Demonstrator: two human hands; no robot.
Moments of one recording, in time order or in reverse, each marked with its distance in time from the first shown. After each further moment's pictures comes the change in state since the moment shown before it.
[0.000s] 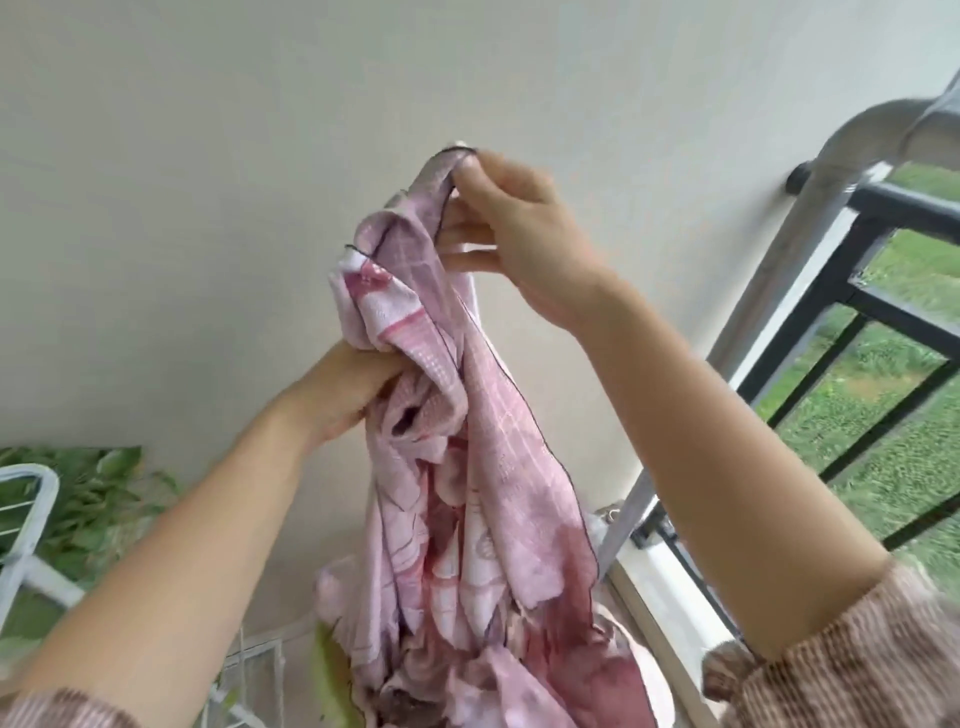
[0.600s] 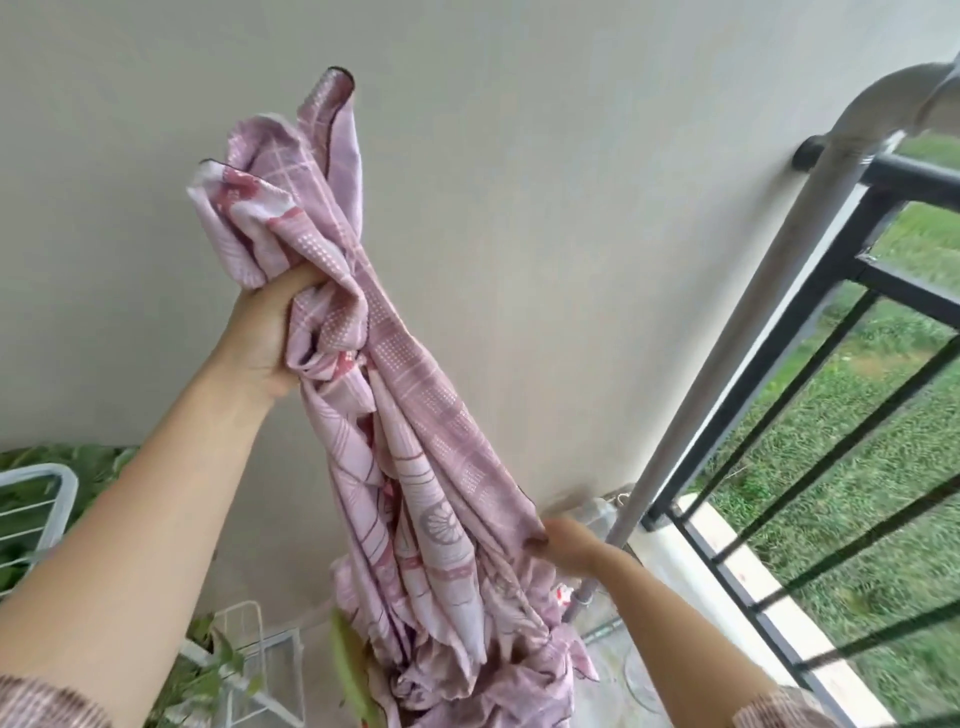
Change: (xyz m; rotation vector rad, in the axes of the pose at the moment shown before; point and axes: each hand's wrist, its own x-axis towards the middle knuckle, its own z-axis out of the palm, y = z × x) left_hand 0.011 0.025 -0.054 -0.483 0.050 0.154; right_hand -0.165 0.294 -0.038 -0.880 -0.344 0.848
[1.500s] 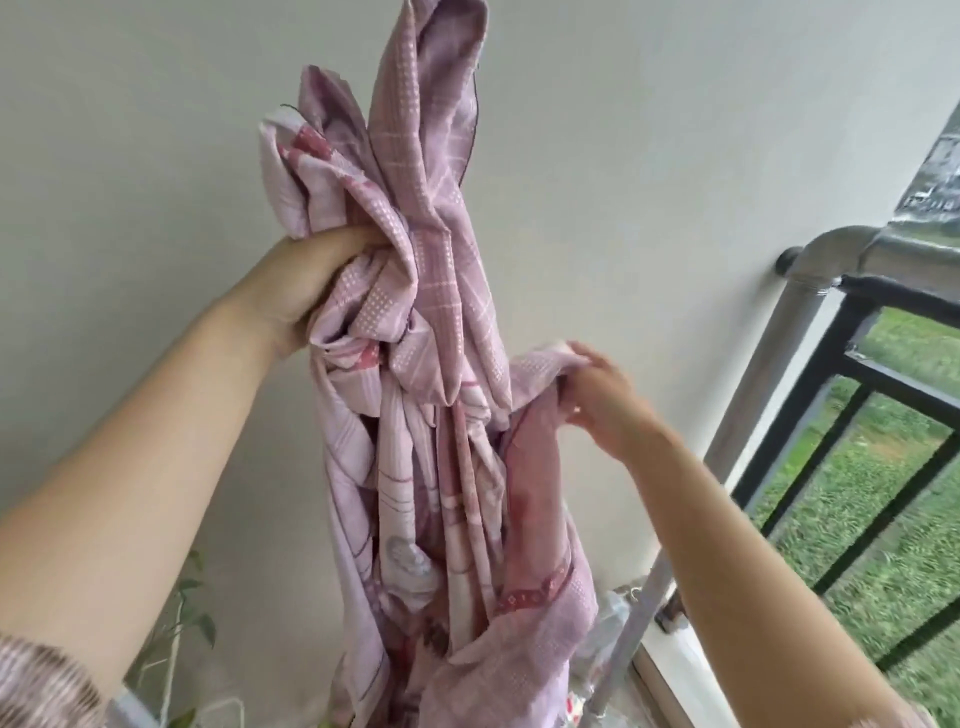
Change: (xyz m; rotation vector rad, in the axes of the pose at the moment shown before) left_hand 0.020 0.085 0.060 0.420 -0.088 0.118; right_hand -0.079 -0.135 -0.217 0.985 0.437 -0.464
